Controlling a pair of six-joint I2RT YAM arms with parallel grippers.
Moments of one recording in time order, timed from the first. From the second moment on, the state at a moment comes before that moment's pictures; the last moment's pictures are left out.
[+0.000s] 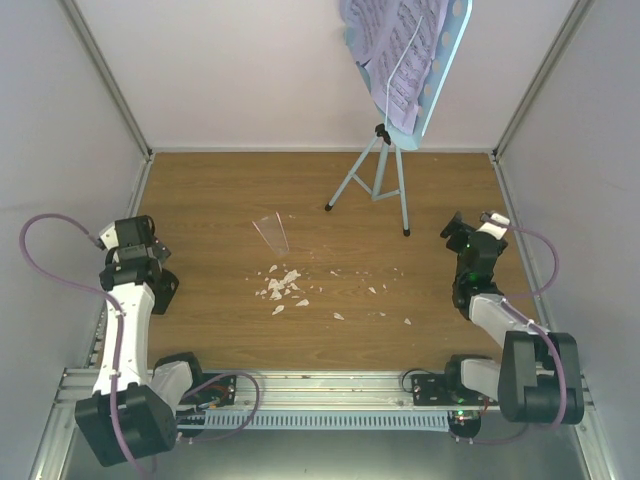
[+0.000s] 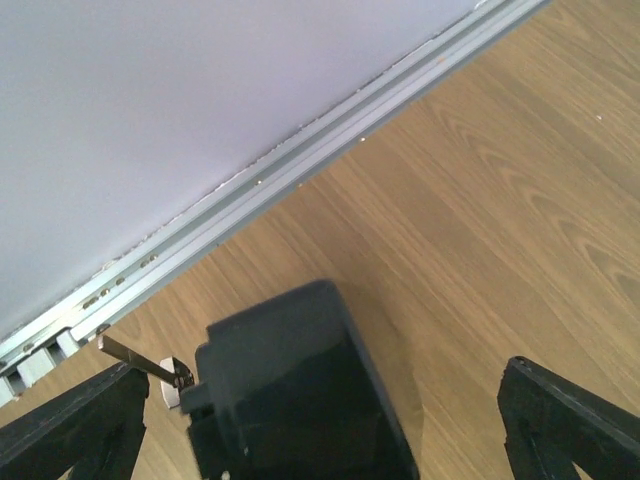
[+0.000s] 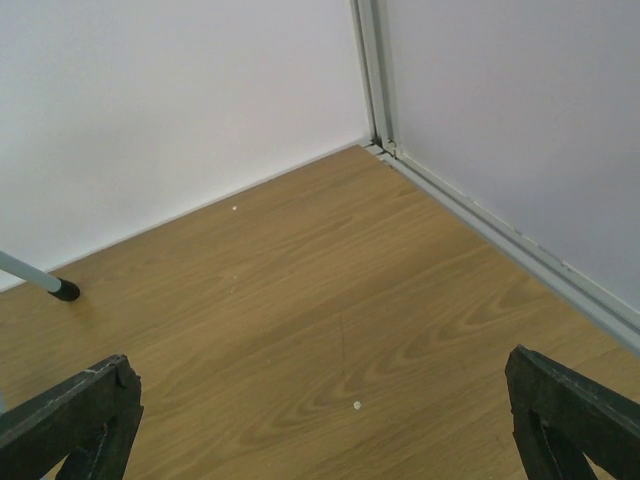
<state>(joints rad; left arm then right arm) 0.27 0.96 0.83 -0.74 -0.43 -0.51 -0.04 1.19 0.37 0.59 0.31 0.29</state>
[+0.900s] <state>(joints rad) 0.31 0.95 0.76 -0.54 -0.25 -0.27 -0.04 1.25 0.43 0.53 0.22 0.32</state>
